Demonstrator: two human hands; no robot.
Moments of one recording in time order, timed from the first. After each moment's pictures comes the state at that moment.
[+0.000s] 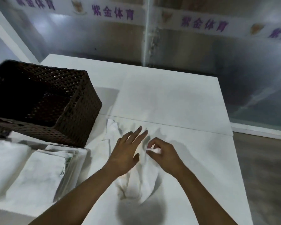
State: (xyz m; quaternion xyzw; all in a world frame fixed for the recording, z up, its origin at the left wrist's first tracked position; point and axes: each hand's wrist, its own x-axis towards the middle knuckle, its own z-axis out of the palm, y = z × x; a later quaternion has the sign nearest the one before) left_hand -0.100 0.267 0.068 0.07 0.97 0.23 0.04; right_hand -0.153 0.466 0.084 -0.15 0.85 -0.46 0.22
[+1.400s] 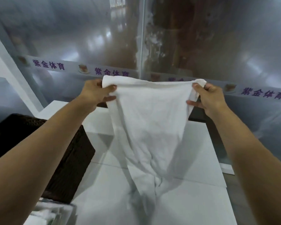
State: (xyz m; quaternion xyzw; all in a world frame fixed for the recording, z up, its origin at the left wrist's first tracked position) left_hand -0.338 0.173 0.369 -0.19 0.69 0.68 -0.15; right_hand -0.447 0.522 0.365 0.03 0.72 -0.69 -0.02
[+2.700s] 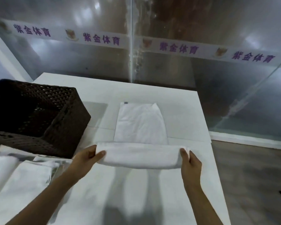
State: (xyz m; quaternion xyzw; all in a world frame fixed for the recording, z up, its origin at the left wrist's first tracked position) left_hand -0.094 0.222 0.131 -0.16 0.81 0.57 0.04; right_hand -0.163 0.587 0.134 0.14 0.74 -0.65 -0.05
